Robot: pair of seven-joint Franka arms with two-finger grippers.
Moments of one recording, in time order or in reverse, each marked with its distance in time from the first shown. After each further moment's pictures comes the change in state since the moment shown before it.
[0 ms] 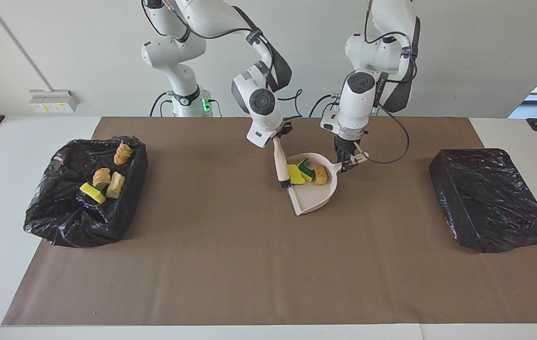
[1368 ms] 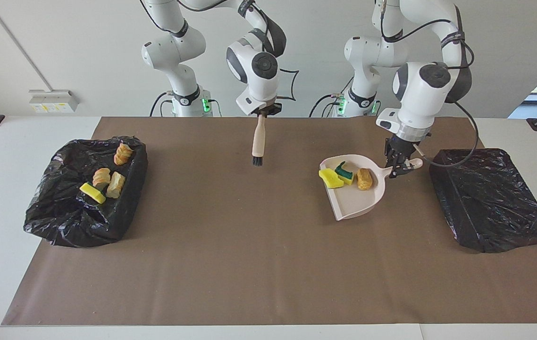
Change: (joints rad) left arm 0.344 -0.035 0.032 0.189 -0.078 -0.187 0.573; right arm 0.106 -0.226 0.009 -0.192 -0.084 -0.060 0.368
